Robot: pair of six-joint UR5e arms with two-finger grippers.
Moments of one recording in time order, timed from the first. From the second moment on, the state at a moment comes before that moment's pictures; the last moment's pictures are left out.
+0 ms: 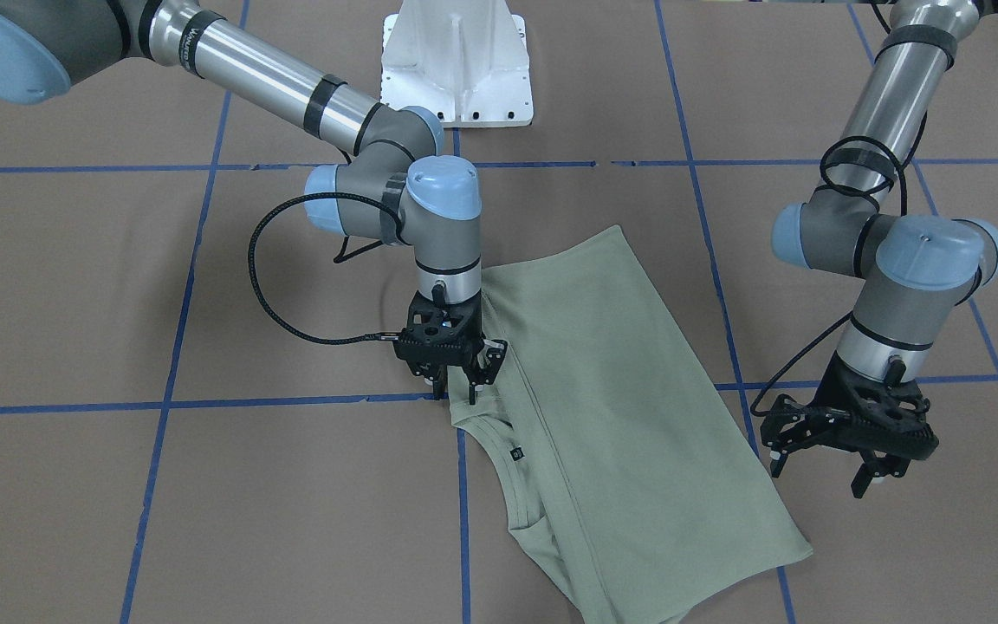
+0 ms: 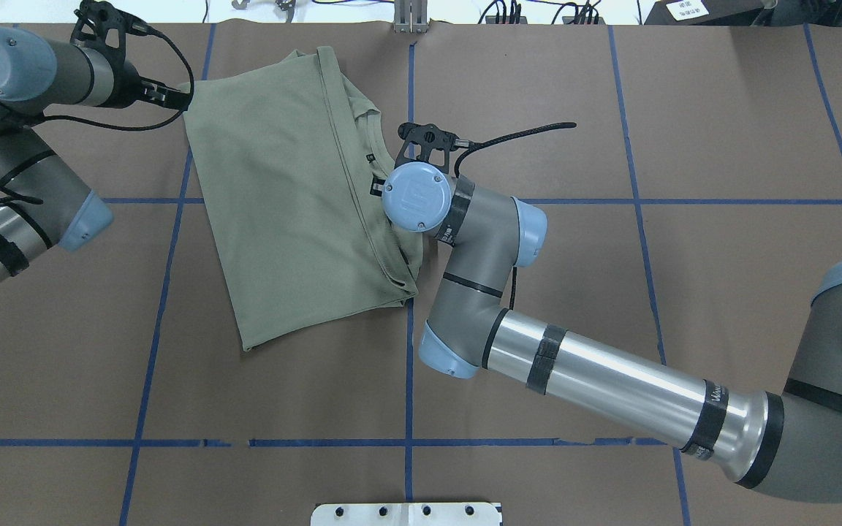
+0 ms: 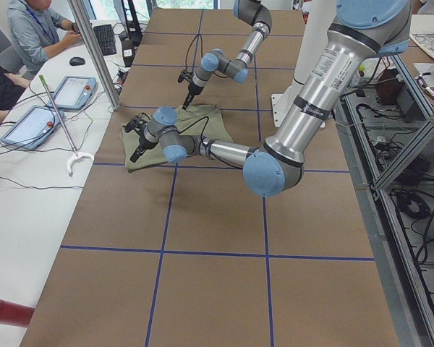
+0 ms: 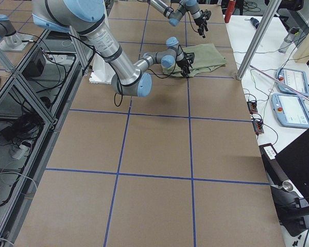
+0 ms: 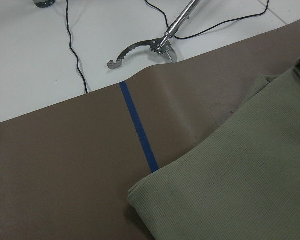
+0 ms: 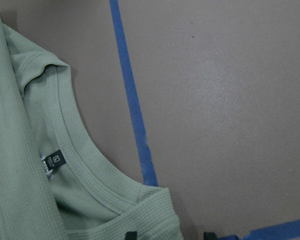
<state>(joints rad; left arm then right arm) -0.97 -2.09 -1.19 -2.45 -1.78 -0.61 0.51 -0.64 1.11 -1.15 1.45 1.45</state>
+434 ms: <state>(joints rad) -0.97 -2.09 -1.19 -2.45 -1.78 -0.61 0.51 -0.64 1.12 -1.15 1.45 1.46</state>
